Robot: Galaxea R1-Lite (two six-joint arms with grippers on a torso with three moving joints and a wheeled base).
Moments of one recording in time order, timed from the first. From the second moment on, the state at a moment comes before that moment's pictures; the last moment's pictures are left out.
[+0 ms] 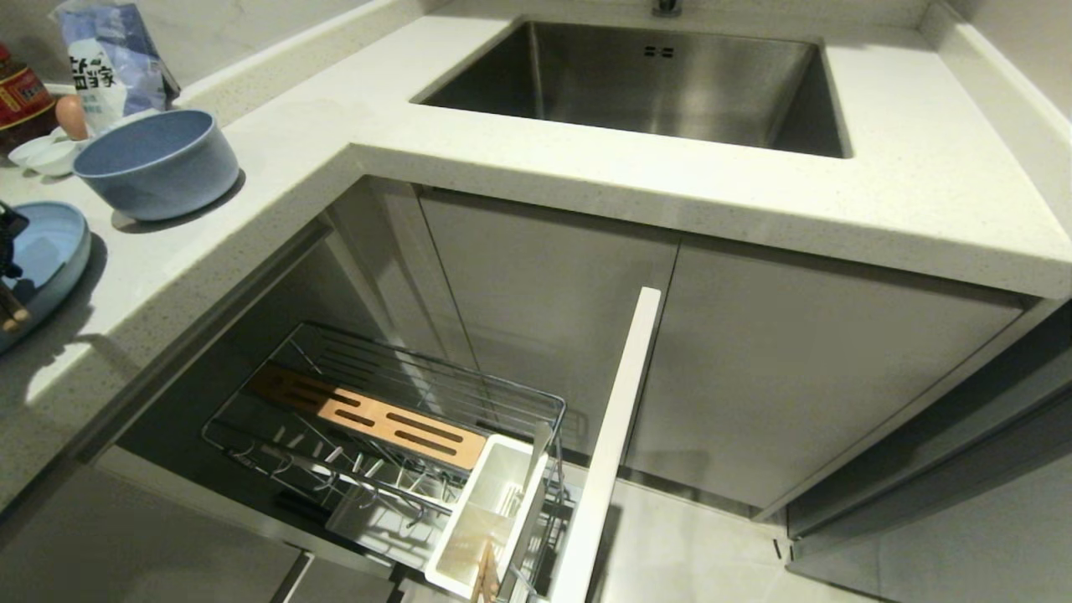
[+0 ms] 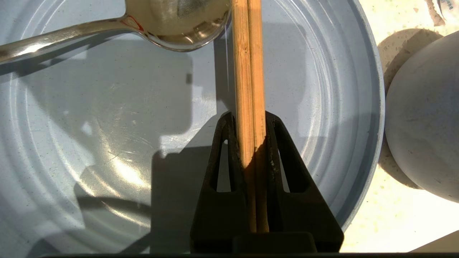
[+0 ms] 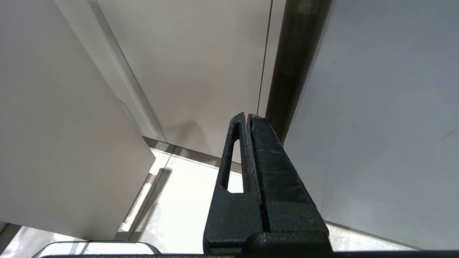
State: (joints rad) left arm 0.10 1.37 -1.52 0.74 0.44 -0.83; right arm 0.00 0.00 0.00 -0.07 0.00 0.01
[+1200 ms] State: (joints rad) left arm -0.29 1.09 -1.74 0.74 0.44 -0.61; right arm 0.00 0.00 0.00 -0.07 0.00 0.01
